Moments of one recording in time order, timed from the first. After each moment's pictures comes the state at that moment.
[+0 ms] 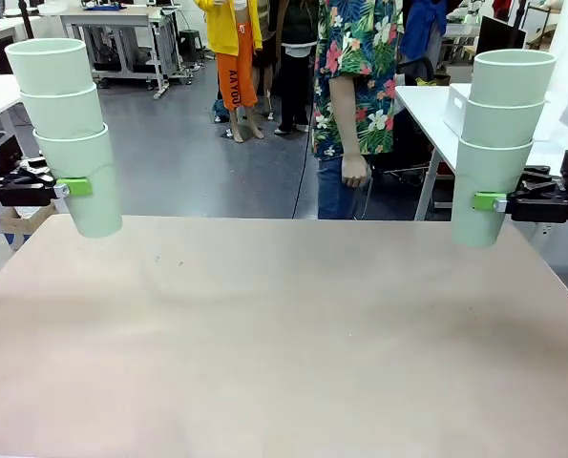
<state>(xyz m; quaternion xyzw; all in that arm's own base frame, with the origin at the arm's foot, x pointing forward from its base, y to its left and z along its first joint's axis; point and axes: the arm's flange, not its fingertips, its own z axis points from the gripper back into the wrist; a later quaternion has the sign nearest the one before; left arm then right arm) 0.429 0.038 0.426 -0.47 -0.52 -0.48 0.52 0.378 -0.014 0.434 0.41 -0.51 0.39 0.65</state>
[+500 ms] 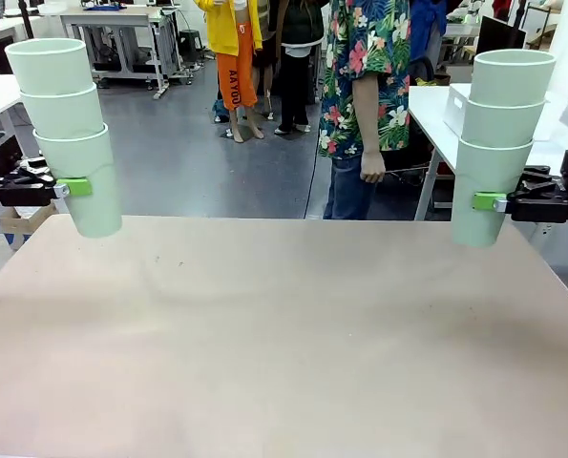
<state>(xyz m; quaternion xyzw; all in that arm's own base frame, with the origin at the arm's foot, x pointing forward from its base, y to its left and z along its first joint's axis) 0.429 0.038 0.426 -0.47 -0.52 -0.48 0.52 0.378 -0.014 0.434 0.41 -0.51 0.39 0.65</state>
